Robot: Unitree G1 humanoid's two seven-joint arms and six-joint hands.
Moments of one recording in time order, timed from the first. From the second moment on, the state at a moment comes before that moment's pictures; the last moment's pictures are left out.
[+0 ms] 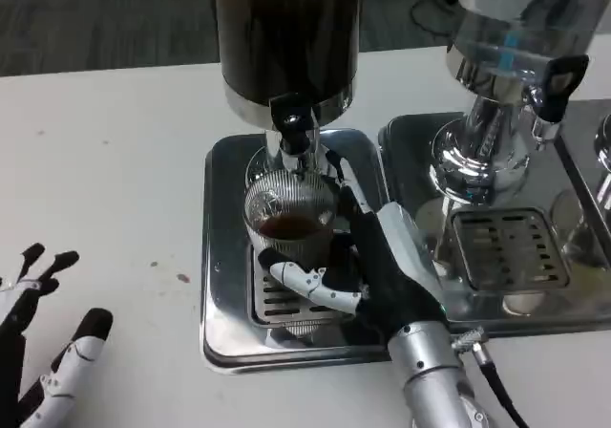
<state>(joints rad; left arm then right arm) 0.38 0.37 0.14 0.31 0.43 -0.68 0.41 -0.11 0.04 0.37 0.27 -0.49 -0.06 -0.25</state>
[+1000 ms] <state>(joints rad) 0.39 0.36 0.14 0.31 0.40 -0.67 0.41 -0.15 0.05 0.36 0.36 -0.47 -0.13 -0.34</state>
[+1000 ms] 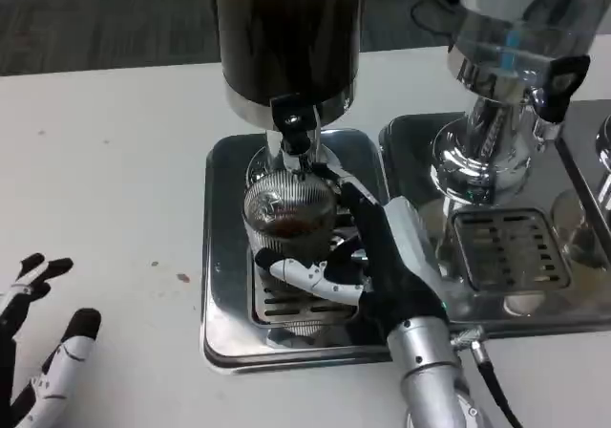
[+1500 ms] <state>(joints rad) 0.39 0.36 0.15 0.31 0.40 -0.67 0.41 -0.15 0.05 0.37 0.44 -0.48 -0.20 -0.43</state>
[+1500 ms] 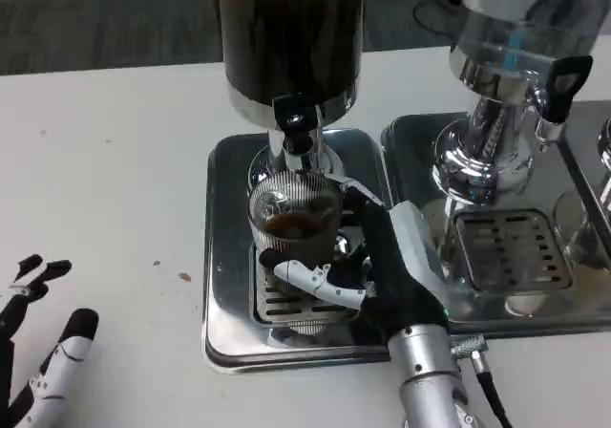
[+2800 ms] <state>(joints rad) 0.38 0.36 0.15 0.32 0.40 -0.66 0.39 -0.16 0.05 0.37 0.52 -0.52 -0.34 -0.57</state>
